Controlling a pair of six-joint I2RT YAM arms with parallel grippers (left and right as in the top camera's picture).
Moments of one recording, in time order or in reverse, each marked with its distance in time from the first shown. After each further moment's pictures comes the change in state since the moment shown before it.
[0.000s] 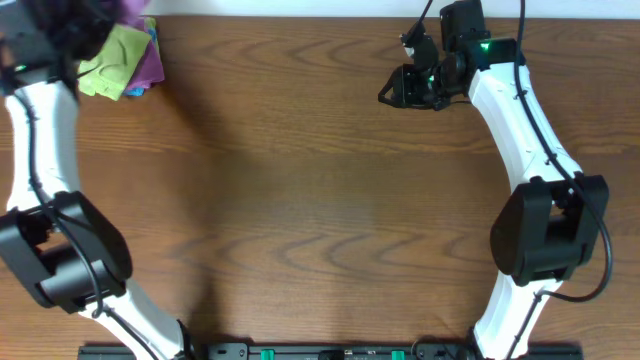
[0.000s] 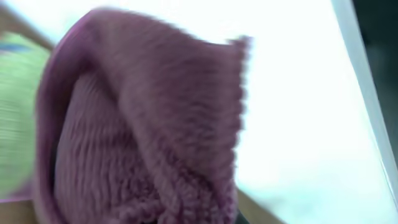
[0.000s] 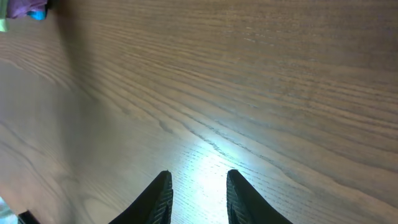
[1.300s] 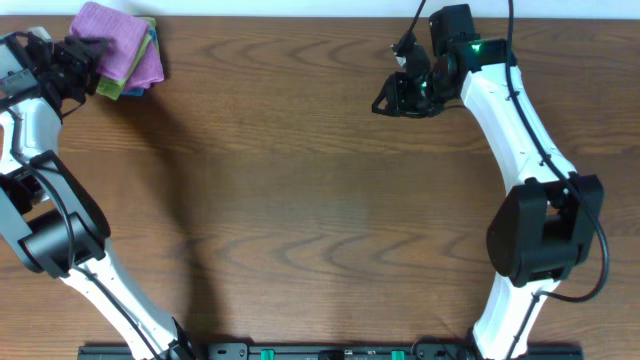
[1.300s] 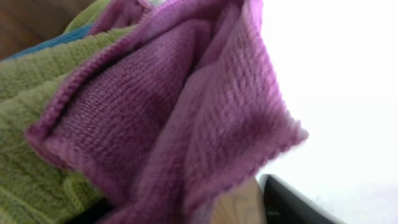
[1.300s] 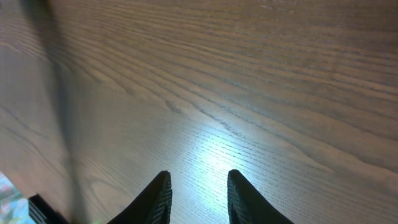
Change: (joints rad) left arm 0.137 0.281 -0.002 0.075 0.188 -0.025; right arm 0.031 0.000 0.000 -0.072 0.000 0.010
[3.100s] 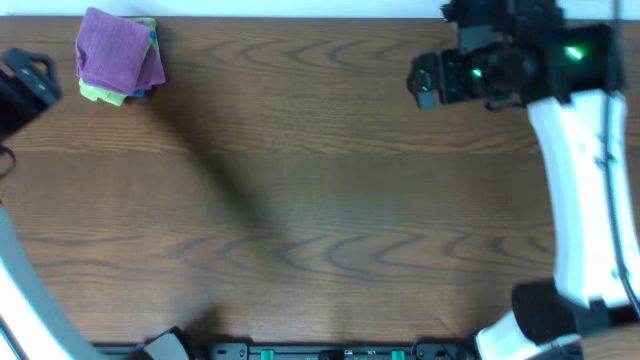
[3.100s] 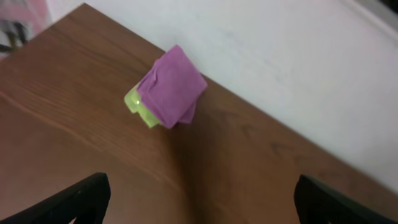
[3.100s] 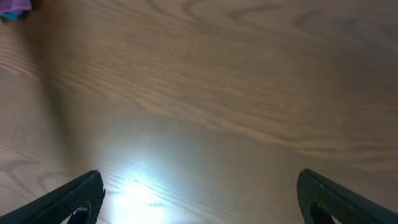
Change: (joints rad) left arm 0.048 -0.871 0.044 -0.885 -0.340 0.588; right arm 0.021 -0.310 0.336 -0.391 0.383 -0.114
